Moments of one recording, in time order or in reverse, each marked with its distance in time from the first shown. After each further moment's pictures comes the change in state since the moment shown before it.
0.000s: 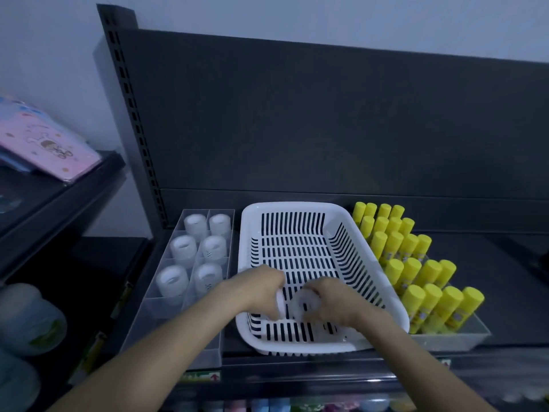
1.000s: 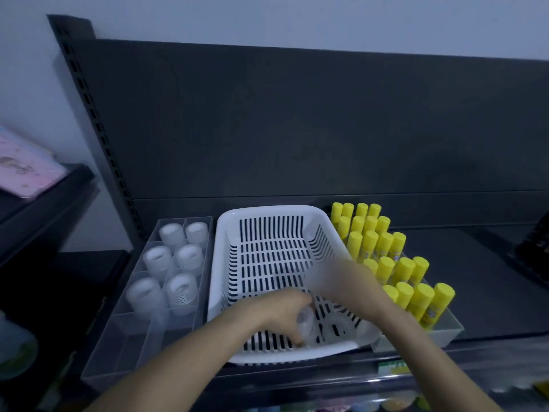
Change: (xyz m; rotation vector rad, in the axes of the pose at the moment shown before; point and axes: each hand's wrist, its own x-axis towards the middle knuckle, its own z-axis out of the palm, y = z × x) left_hand 0.035 0.057 0.020 -0.119 -0.133 0.231; right_hand -0.037 0.040 -0.036 0.256 0.391 0.074
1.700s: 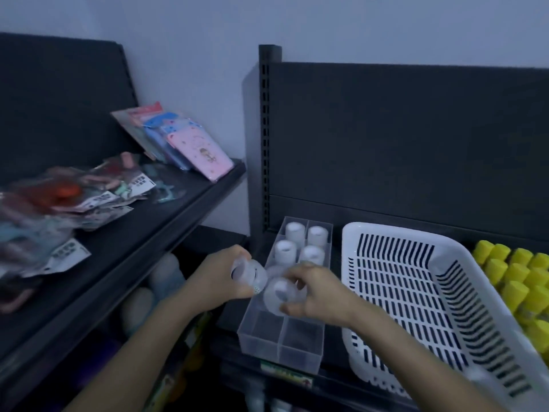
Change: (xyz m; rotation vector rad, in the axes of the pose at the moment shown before) left_hand -0.238 -0.138 -0.018 -0.379 0.820 -0.503; right_hand 0.019 -0.205 0.104 -0.001 -0.420 -0.591
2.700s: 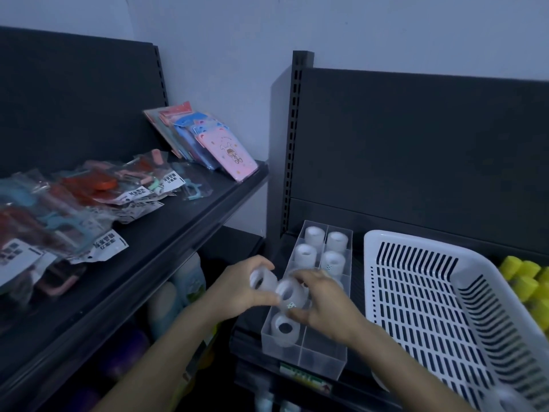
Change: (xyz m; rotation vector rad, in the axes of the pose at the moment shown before) left_hand -0.017 -0.010 0.000 -0.211 -0.056 -0.048; right_hand 0.008 -0.014 0.032 -0.054 0.109 -0.022
